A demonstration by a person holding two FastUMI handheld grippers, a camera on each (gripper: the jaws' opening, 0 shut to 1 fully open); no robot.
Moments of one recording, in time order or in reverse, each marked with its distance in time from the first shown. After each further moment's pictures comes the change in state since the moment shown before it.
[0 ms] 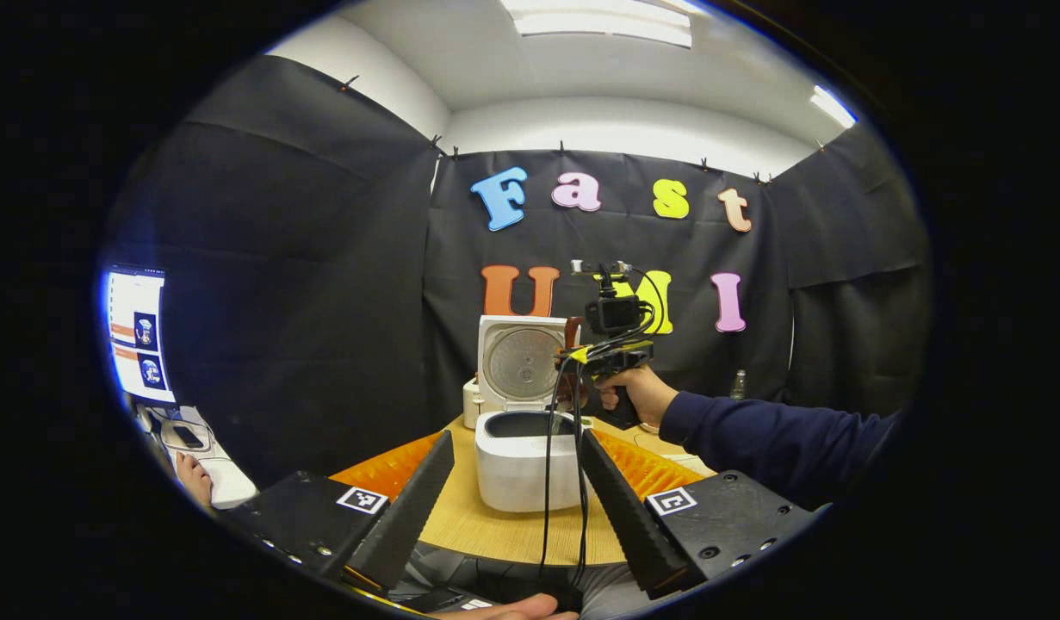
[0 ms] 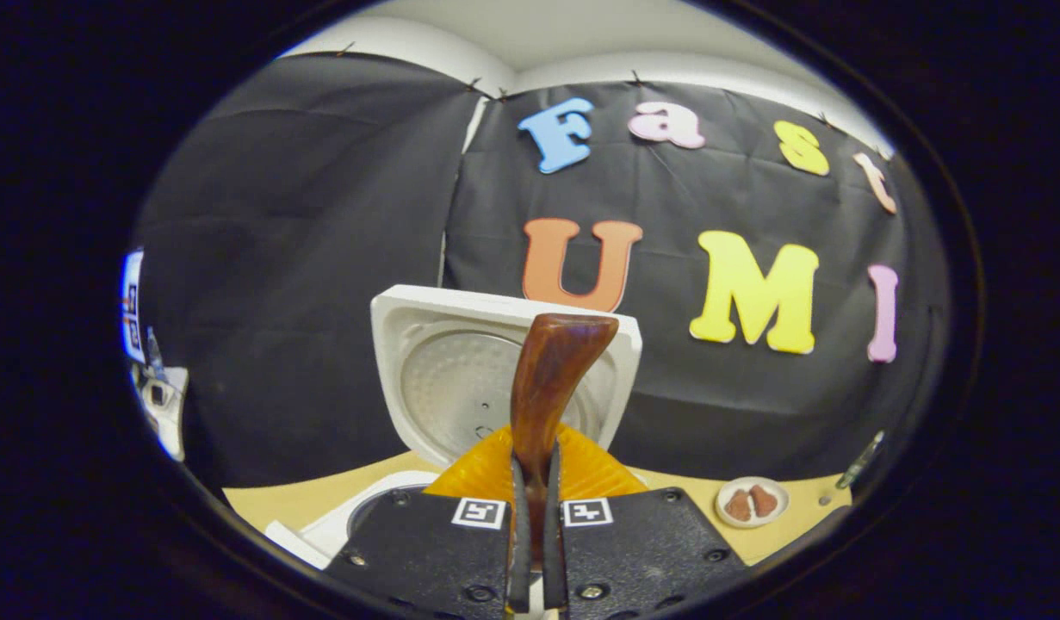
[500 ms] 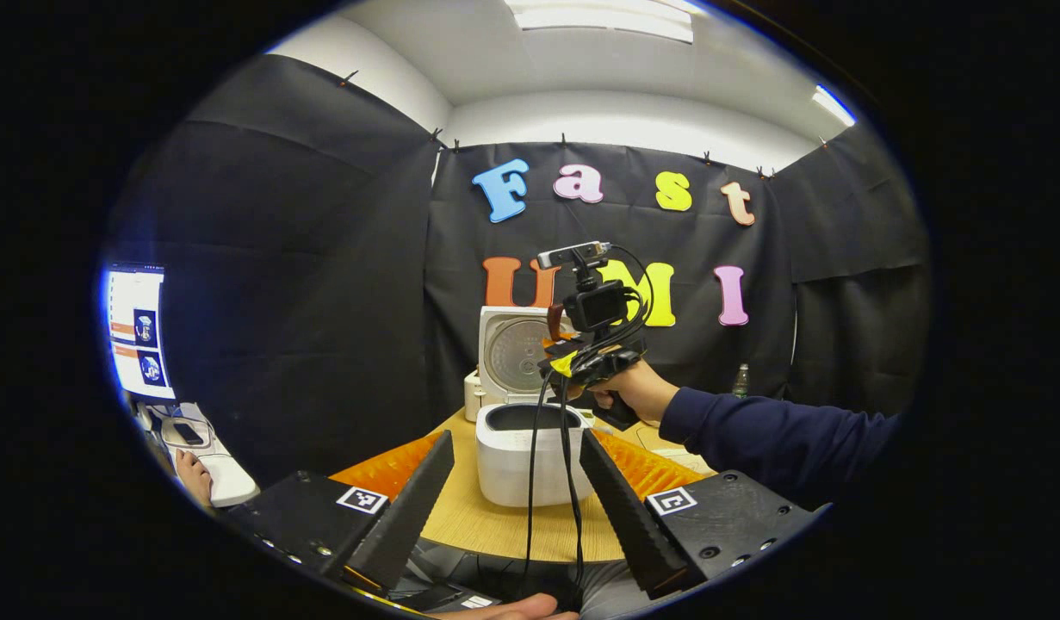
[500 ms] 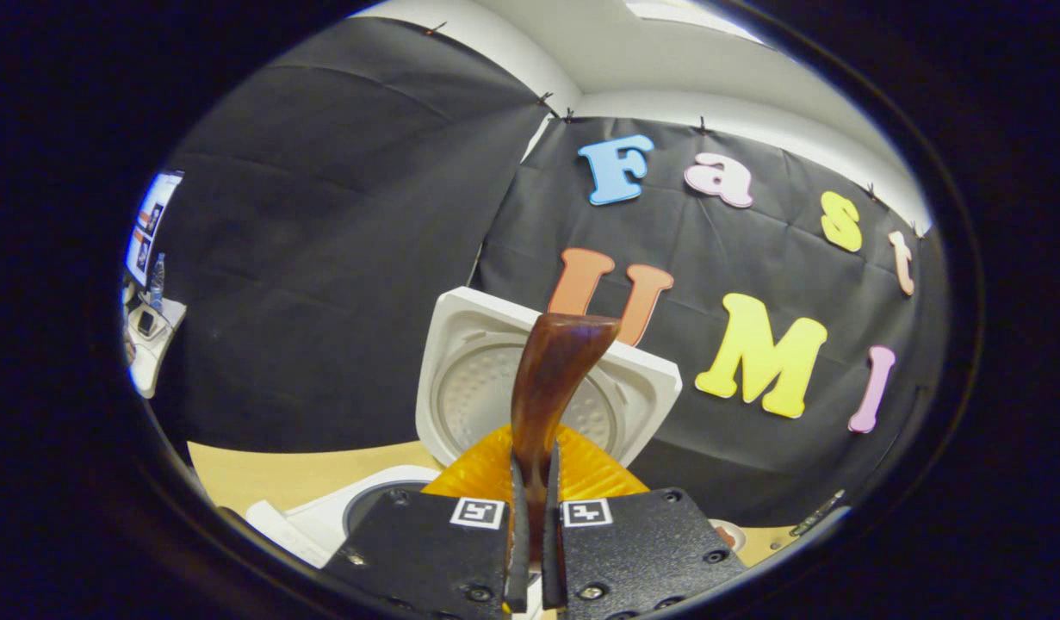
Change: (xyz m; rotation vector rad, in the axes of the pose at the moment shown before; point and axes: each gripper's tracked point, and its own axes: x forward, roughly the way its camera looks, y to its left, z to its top) left arm 0.000 0.000 -0.004 0.001 0.025 0.011; right arm -0.011 0.020 0.005 -0.148 -0.058 -0.018
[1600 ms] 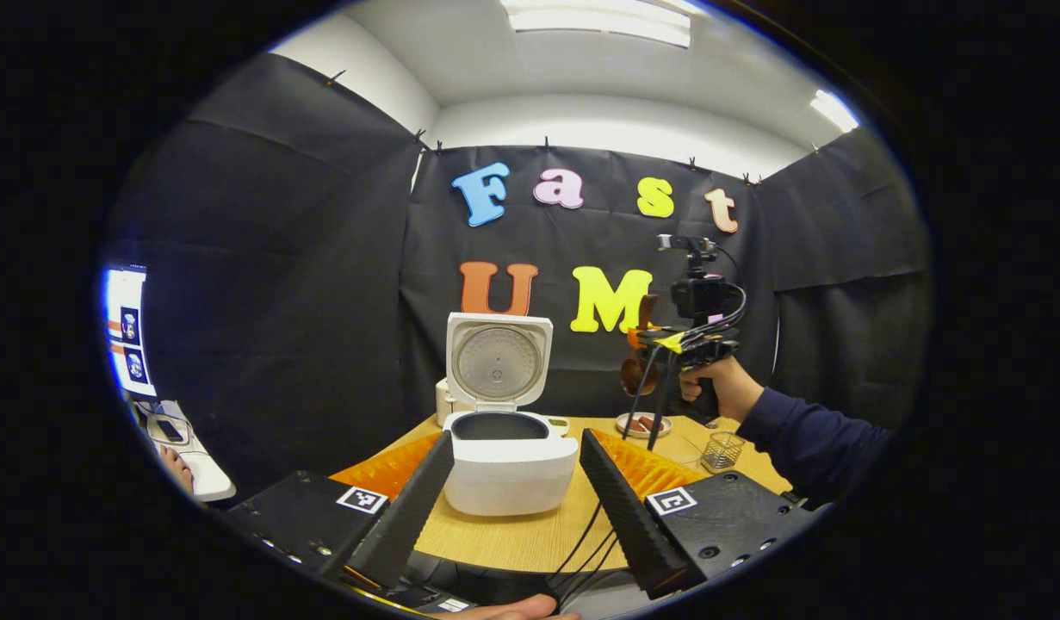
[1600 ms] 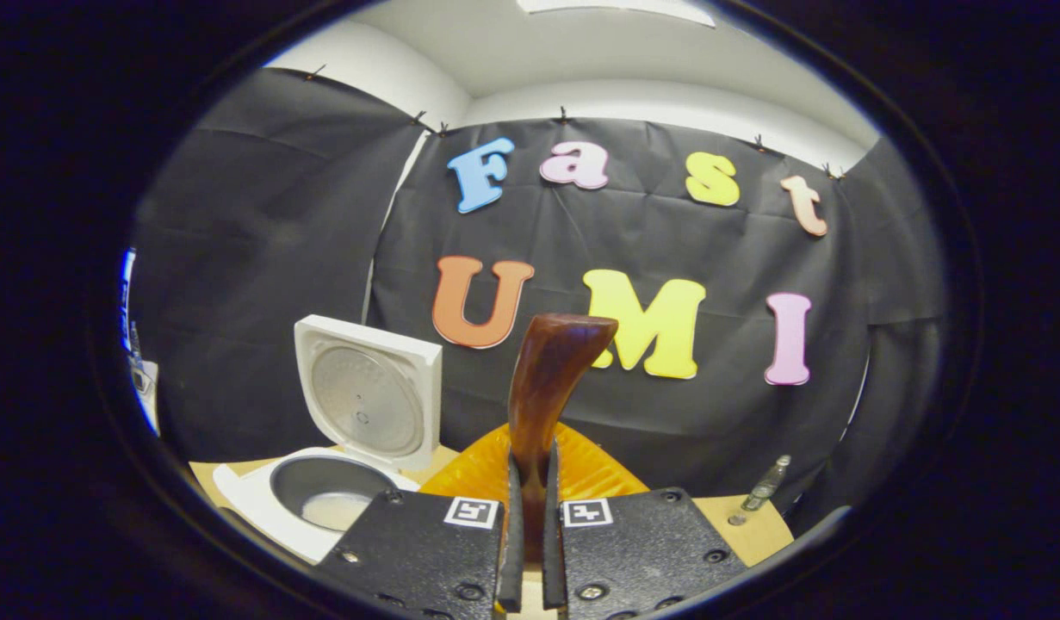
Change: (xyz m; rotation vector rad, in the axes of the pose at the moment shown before) left arm 0.015 -0.038 0.010 -0.016 -0.028 -0.048; right arm -0.126 -0.204 -0.025 0.203 0.001 -0.227
